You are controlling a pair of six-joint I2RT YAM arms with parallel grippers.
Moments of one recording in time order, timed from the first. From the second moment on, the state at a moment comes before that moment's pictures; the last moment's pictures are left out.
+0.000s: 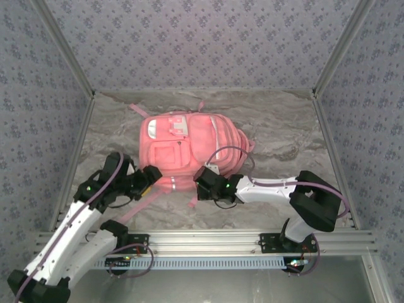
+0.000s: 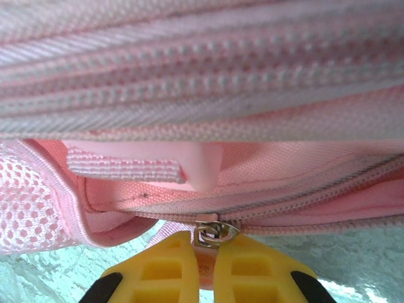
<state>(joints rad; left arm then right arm) -0.43 0.69 0.69 -0.88 0.29 -1.09 1.08 1.56 0.82 -0.26 0.14 0.94</state>
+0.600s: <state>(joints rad) -0.45 0.84 0.50 -0.61 0.24 -1.24 1.07 1.56 0.81 -0.20 0.11 0.94</state>
